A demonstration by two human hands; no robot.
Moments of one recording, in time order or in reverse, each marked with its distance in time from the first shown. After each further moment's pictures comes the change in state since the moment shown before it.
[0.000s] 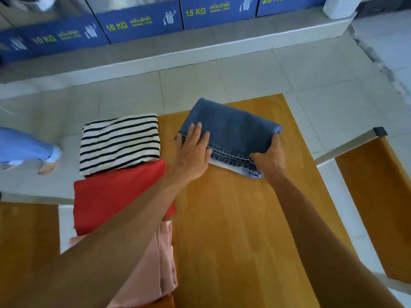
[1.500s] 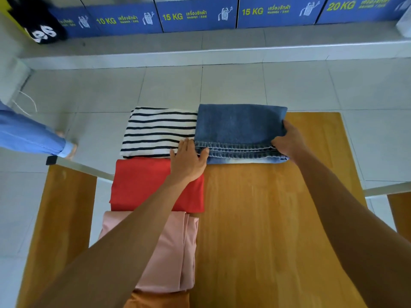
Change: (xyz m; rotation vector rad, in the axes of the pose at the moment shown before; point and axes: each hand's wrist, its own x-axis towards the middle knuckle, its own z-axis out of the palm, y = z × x) left_hand -0.041 -0.098 0.011 -0.321 -0.045 -0.544; right_hand 0.062 -0.076 0.053 -0.272 -0.278 -0.189
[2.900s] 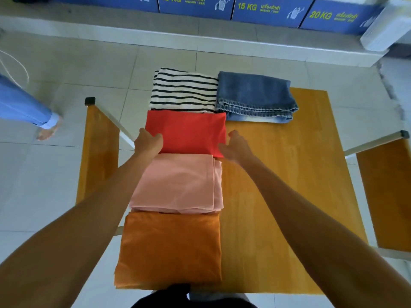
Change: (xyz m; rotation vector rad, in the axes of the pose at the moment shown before) left_hand -0.112 -0.175 -0.049 -0.579 0.106 -0.438; right_hand -0.214 -0.063 0.162 -0.216 -0.147 -0.044
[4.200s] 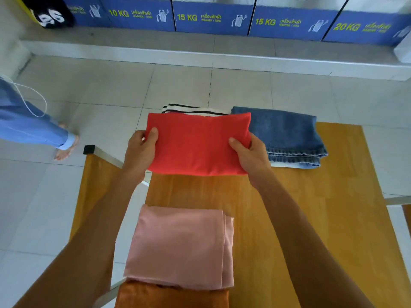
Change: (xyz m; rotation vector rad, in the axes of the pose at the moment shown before) left_hand 0.076 0.071 -0.031 -0.330 0.069 0.181; right_hand 0.085 -0.058 -0.046 0.805 0.074 -0.082
